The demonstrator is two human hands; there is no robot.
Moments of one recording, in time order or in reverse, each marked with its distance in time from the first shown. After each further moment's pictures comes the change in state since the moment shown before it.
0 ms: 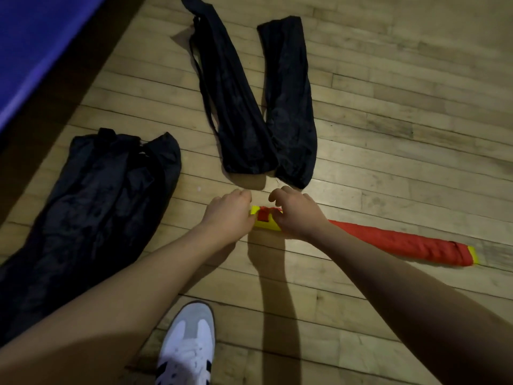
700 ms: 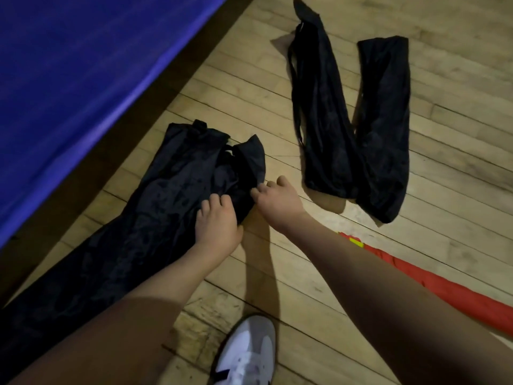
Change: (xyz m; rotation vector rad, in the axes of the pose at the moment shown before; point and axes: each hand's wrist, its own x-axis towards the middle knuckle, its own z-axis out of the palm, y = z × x) left_hand -0.049 -0.150 0.003 0.034 0.108 -0.484; right_hand 0.100 -0.166 0.036 -0.592 -0.050 -0.472
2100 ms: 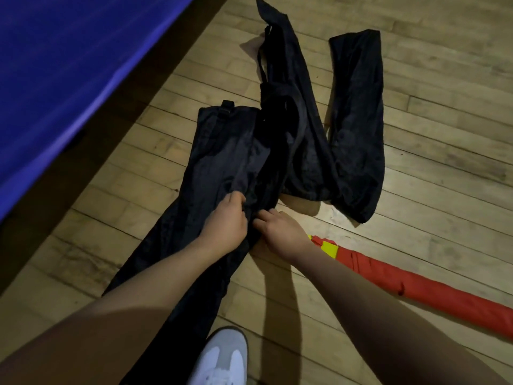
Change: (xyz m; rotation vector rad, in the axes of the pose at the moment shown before) left_hand 0.026 0.067 0.001 -0.402 -0.039 0.174; right_hand -0.047 0.043 0.074 0.331 0.120 -0.073
